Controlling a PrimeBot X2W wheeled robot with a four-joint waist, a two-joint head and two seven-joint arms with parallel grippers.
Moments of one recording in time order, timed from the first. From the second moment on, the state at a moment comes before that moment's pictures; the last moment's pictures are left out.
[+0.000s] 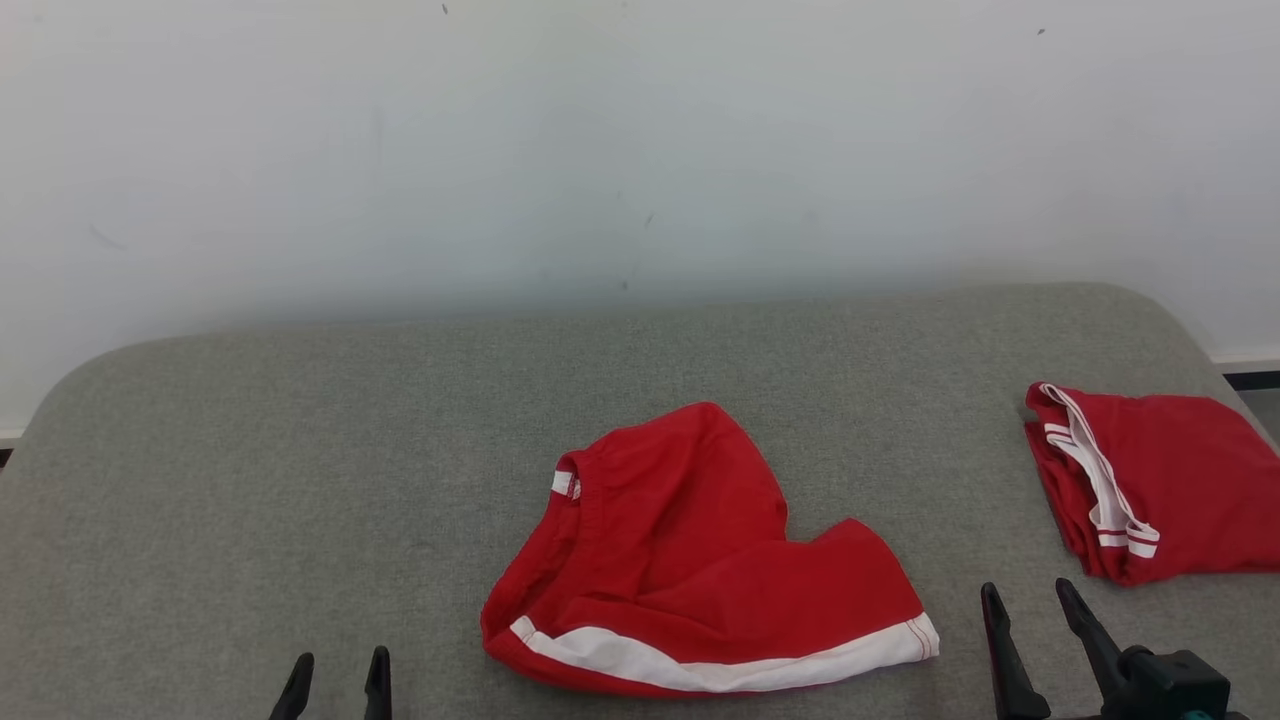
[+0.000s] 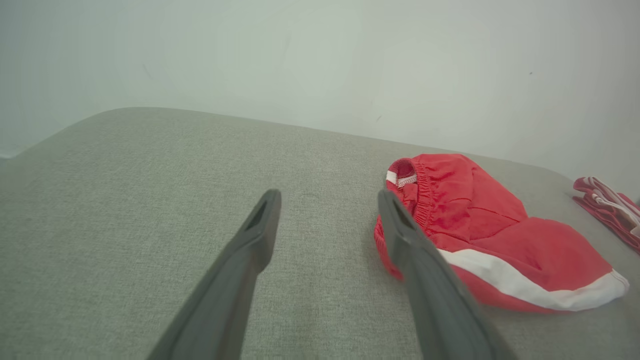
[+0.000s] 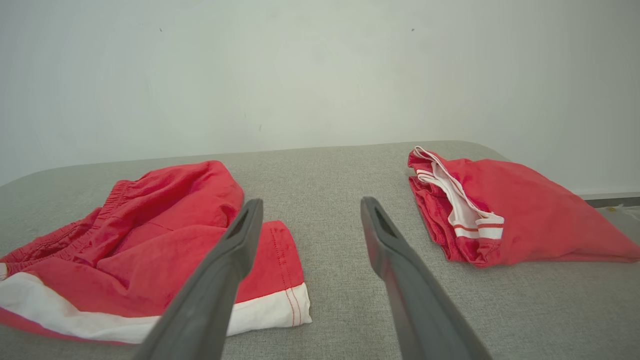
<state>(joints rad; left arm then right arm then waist) 0.09 0.06 0.01 0.23 -0.24 -0.13 -0.26 0.05 -0.12 0.00 0.22 0.18 0.13 -0.17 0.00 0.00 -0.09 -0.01</state>
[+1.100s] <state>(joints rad) -0.38 0.18 -0.50 0.48 -0.37 -0.11 0.41 -0.13 -0.22 0.08 0.40 0.26 0.13 0.26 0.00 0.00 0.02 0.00</state>
